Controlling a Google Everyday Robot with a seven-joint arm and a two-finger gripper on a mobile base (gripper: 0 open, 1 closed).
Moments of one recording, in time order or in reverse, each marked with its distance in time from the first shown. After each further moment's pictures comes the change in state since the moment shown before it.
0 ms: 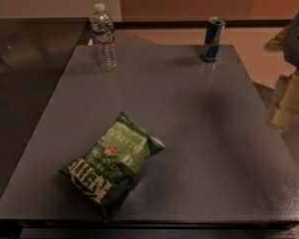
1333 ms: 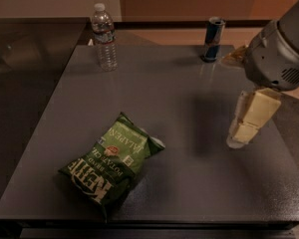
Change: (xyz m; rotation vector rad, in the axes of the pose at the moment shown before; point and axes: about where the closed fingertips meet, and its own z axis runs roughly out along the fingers) arm -0.059 0.031 0.033 -0.100 -0.223 -0.125
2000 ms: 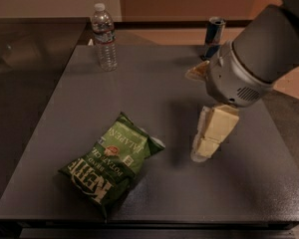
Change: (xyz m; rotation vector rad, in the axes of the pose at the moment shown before) arm -0.048 0.022 0.041 -0.042 -0.064 -0.053
